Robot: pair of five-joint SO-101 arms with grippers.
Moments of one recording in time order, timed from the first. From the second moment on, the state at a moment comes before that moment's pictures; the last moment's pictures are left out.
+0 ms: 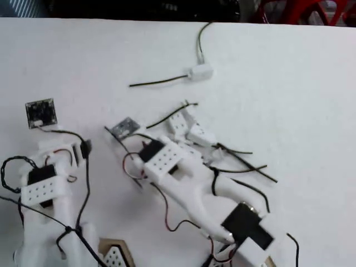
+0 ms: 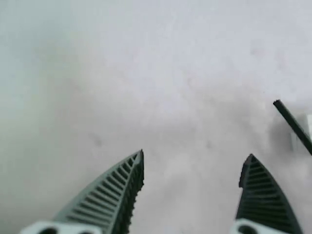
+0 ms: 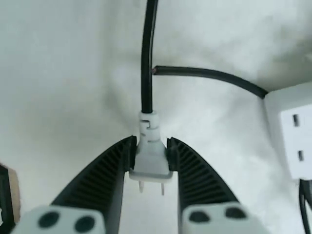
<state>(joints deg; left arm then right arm) -26.4 -42.2 70.9 35.8 -6.5 -47.8 -0.7 30.2 64.9 -3.8</state>
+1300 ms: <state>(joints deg) -25.5 -42.2 71.4 35.8 -6.5 -46.8 3.5 30.7 60.5 1.7</state>
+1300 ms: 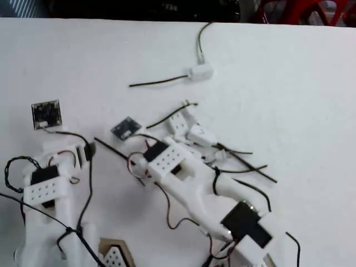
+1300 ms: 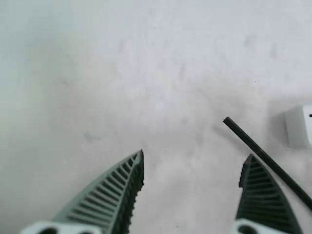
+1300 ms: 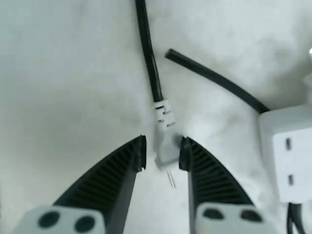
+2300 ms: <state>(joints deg) -25.5 -42.2 71.4 35.8 -6.5 -44.7 4.3 30.2 65.1 5.2</state>
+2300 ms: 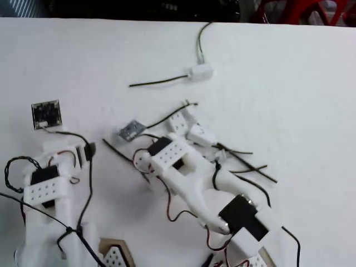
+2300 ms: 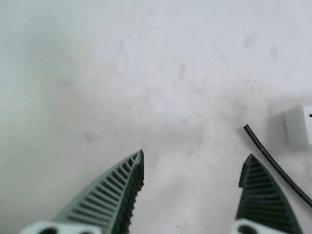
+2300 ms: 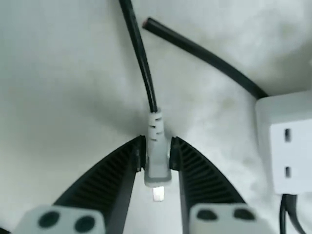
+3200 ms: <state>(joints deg) -25.5 -42.2 71.4 35.8 -6.5 -44.7 4.3 29.9 66.2 5.2</state>
